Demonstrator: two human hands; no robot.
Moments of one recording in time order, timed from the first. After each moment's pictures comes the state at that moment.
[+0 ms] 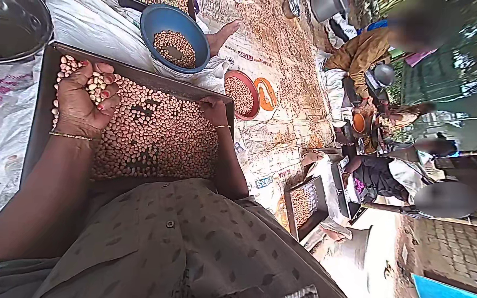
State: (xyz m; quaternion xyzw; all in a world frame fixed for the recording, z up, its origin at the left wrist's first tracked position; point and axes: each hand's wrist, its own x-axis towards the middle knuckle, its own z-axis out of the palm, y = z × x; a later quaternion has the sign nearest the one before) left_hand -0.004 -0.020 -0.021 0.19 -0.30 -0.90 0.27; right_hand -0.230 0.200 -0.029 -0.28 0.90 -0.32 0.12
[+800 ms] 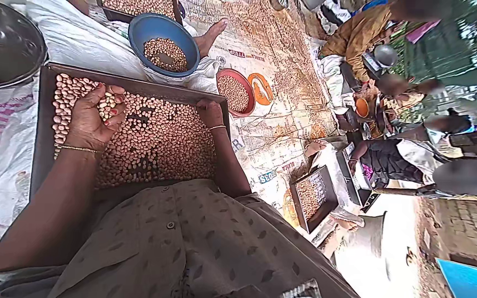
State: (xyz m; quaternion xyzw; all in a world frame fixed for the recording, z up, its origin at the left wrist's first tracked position) left_hand -0.008 -0.006 -0.018 0.23 -0.37 -0.88 0.19; right_hand -0.221 0.205 -0.020 -0.30 0.94 -0.17 0.07
